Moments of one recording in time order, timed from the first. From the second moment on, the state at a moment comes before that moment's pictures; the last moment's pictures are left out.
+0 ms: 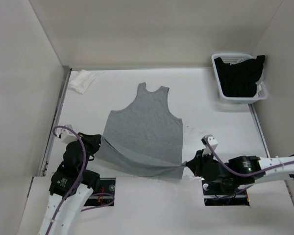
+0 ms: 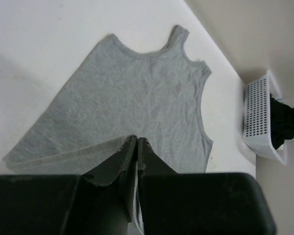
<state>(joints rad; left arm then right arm) -0.32 0.15 0.54 -0.73 -0.29 -0.93 1.63 0.54 0.64 -0.89 0.72 1.16</state>
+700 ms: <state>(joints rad) -0.19 1.54 1.09 -0.01 -0.33 -0.90 0.29 1.44 1.10 -0.19 0.11 0.60</state>
